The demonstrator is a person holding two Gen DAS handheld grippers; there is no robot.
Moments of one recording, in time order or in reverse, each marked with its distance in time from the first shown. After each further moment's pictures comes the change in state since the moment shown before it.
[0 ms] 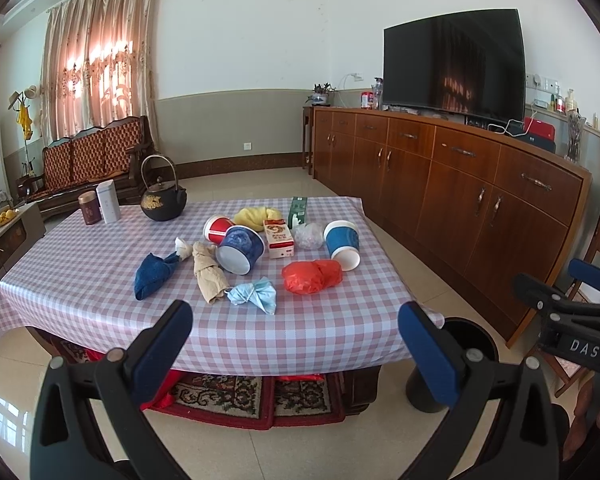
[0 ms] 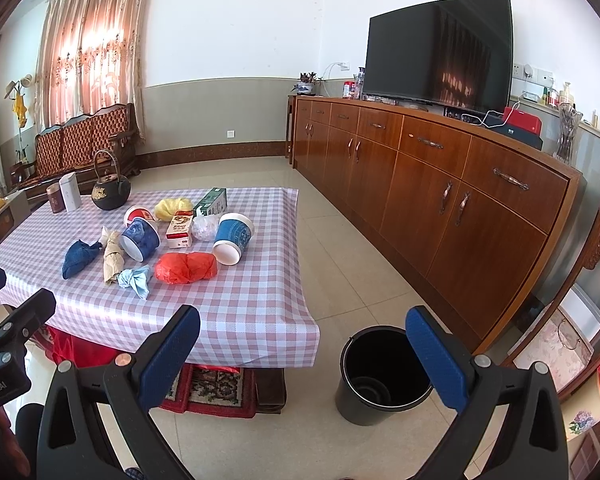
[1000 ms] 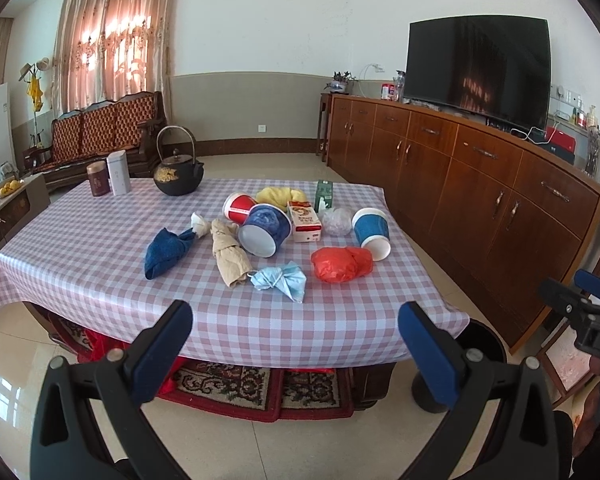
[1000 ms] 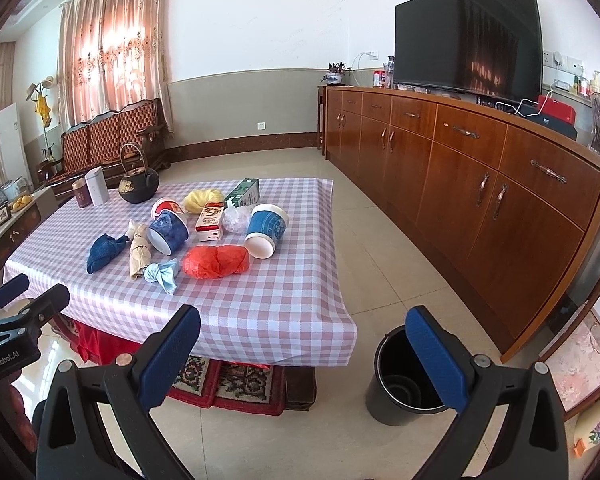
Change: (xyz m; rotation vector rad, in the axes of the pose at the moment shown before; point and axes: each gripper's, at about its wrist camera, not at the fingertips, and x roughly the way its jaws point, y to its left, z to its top) left arm 0.034 0.047 -0.011 -0.075 0.062 0.012; right arm 0.032 0.016 0.000 -0.008 0.035 0.138
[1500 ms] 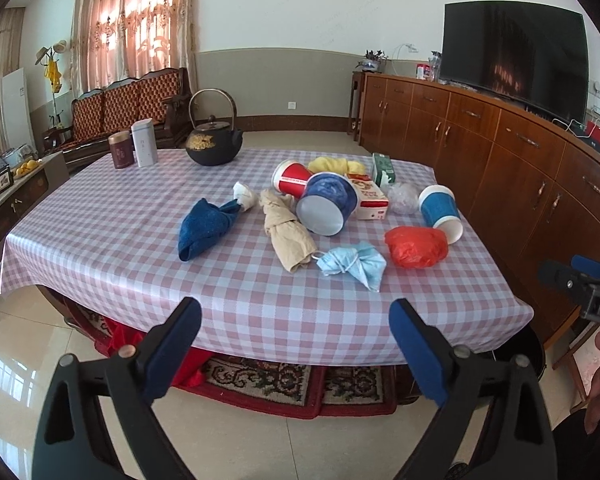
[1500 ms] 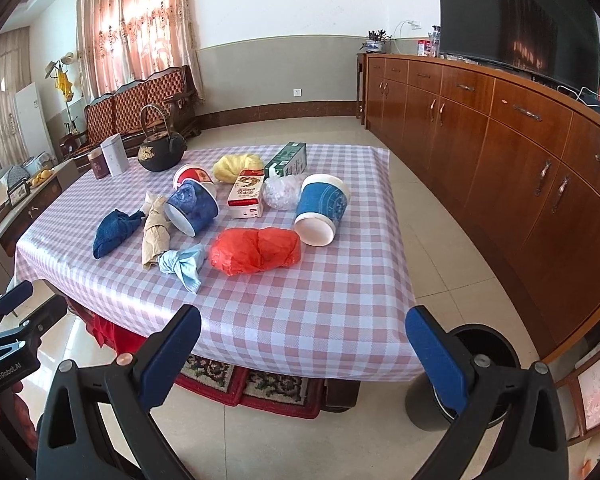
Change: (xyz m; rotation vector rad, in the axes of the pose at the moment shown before) left arm 0.054 0.055 -0.011 -0.029 0.071 0.103; right arm 0.105 0.048 0.014 -0.041 0.126 0.129
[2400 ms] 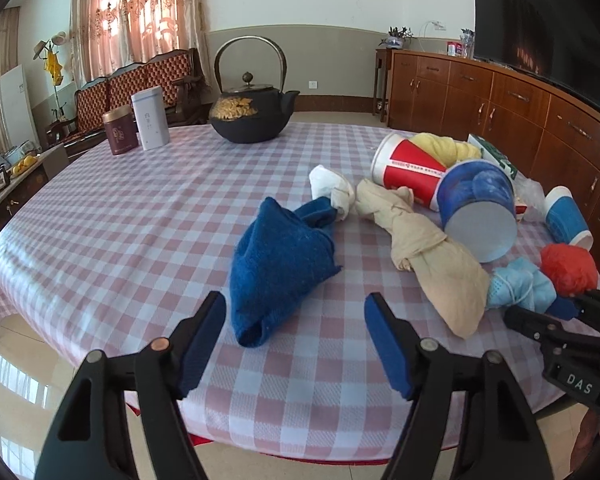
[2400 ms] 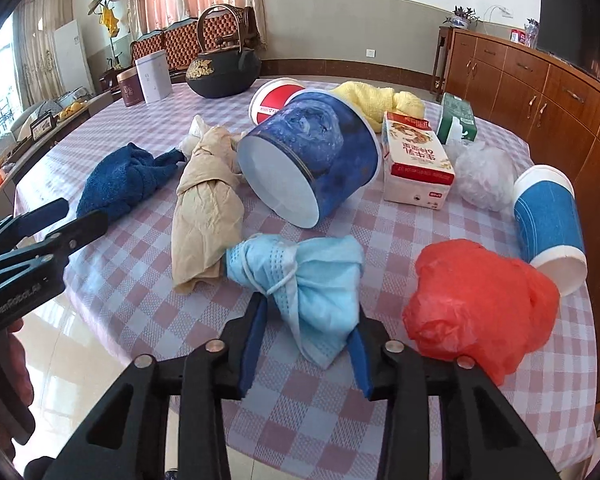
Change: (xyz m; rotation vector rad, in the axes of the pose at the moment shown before) left arm 0.156 0.093 0.037 0.016 0.055 0.056; right arm 0.200 0.149 0.023 -0.173 0.148 0.142
